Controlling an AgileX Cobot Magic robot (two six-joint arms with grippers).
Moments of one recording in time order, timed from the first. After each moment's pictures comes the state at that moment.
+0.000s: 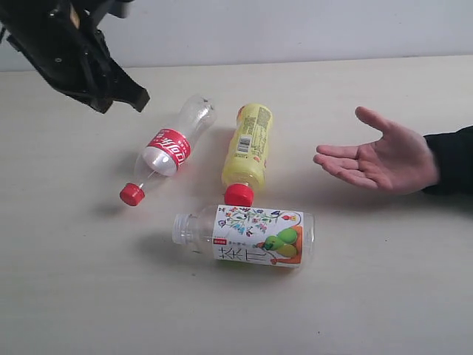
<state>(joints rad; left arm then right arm) -0.38 1.74 -1.35 0.22 0.92 -0.07 0.07 0.01 -0.01 -0.01 0.09 0.13</state>
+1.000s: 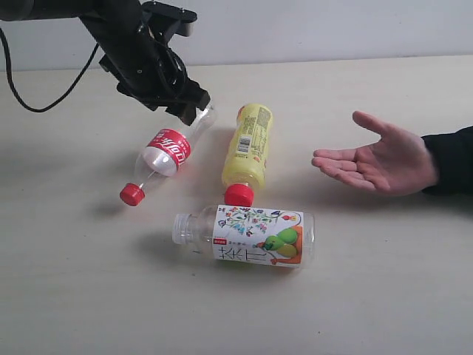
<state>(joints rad) -0.37 2.06 -1.61 -0.03 0.83 0.10 0.07 0.01 -0.01 -0.01 0.09 0.13</state>
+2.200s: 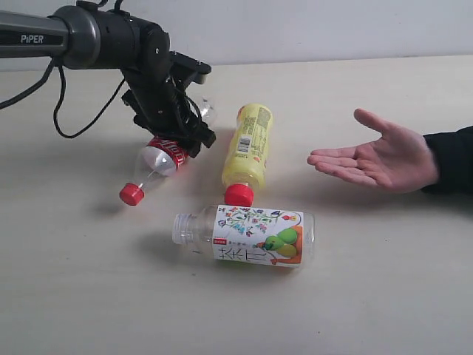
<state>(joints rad) -0.37 2.30 -1.71 0.04 0.78 0.10 0.07 0.01 -0.01 -0.01 0.09 0.13</state>
